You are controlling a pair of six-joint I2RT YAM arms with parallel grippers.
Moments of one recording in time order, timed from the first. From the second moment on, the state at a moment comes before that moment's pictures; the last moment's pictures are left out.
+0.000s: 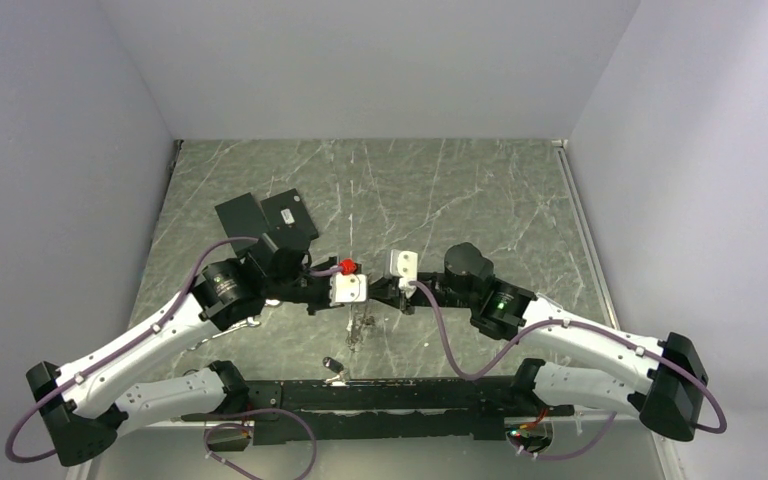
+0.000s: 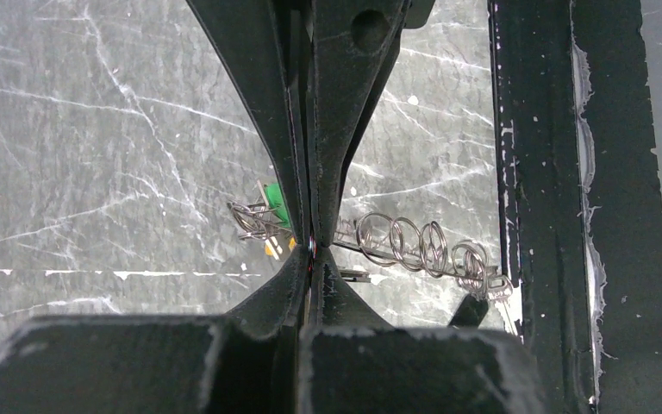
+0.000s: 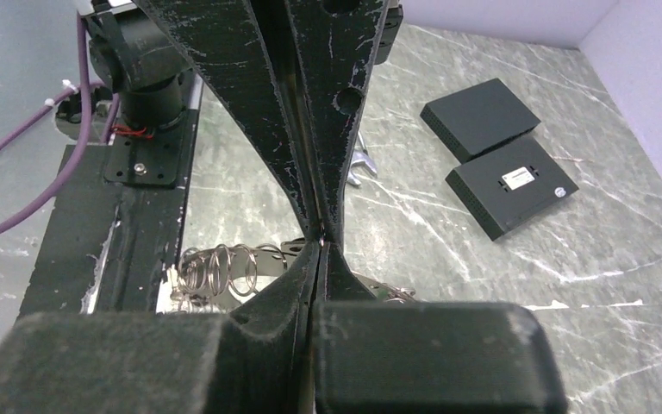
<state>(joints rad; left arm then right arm) -0.88 0.97 1.00 -0.62 0.42 0.61 0.98 1.02 0.70 0.17 -0.48 -0.29</state>
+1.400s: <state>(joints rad) -0.88 0.72 0.75 -0.08 0.43 0.32 0.99 1.03 0.37 1.43 -0.38 -0.02</state>
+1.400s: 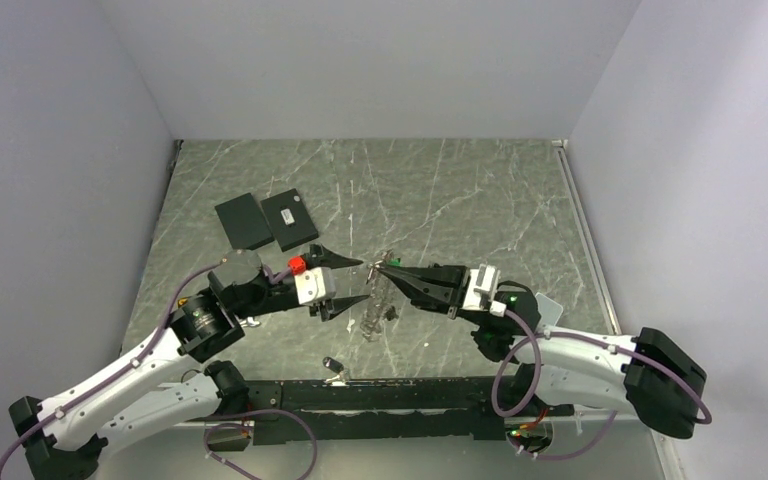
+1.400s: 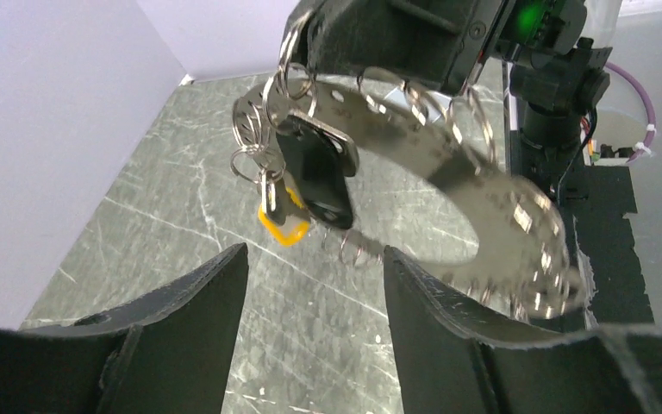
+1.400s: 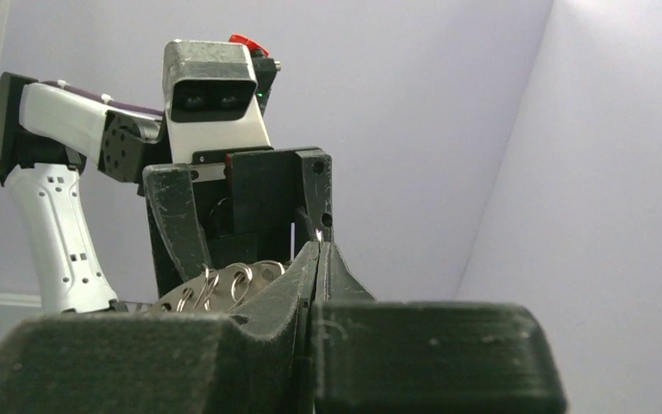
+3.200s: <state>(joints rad) -0.88 0.81 0.75 0.11 0.53 0.20 0.99 1.17 0.46 1.49 -0.40 -0.07</state>
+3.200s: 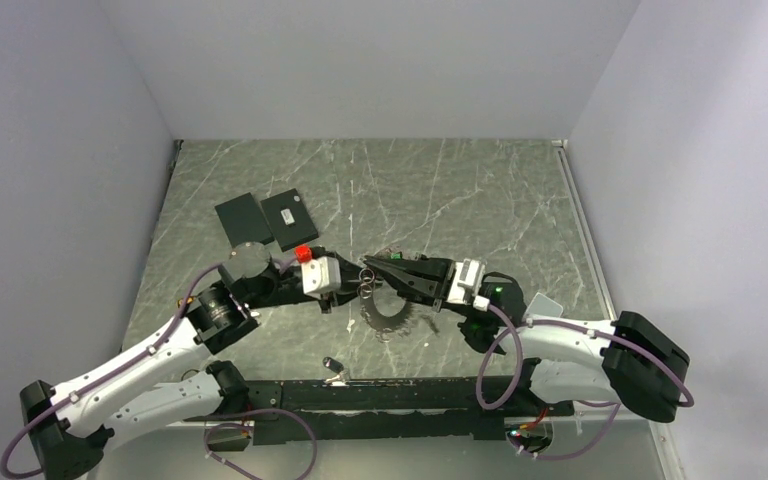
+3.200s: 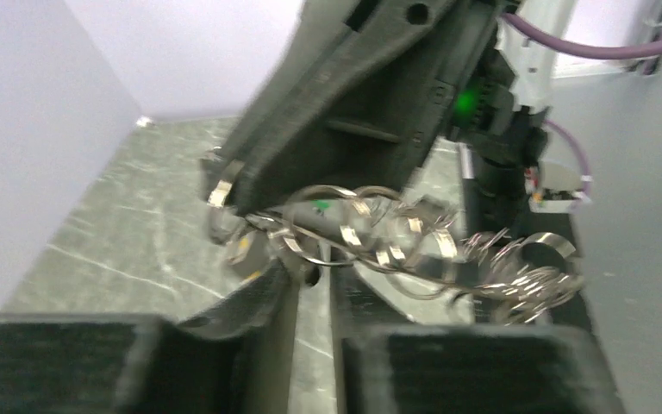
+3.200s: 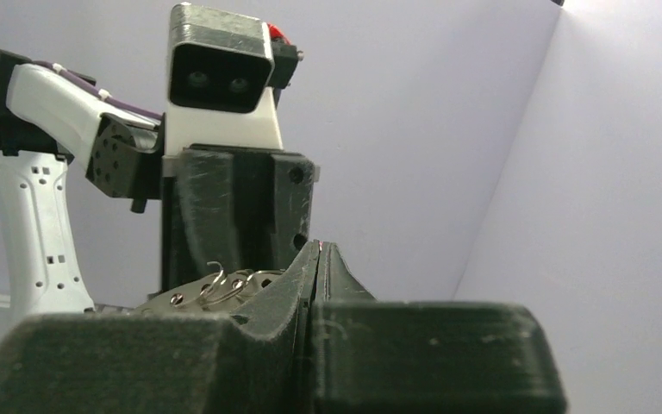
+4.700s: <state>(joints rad) -0.90 0.78 0.72 -0.40 -0.47 0.21 0.95 1.31 0.65 0.48 0.14 -0.23</state>
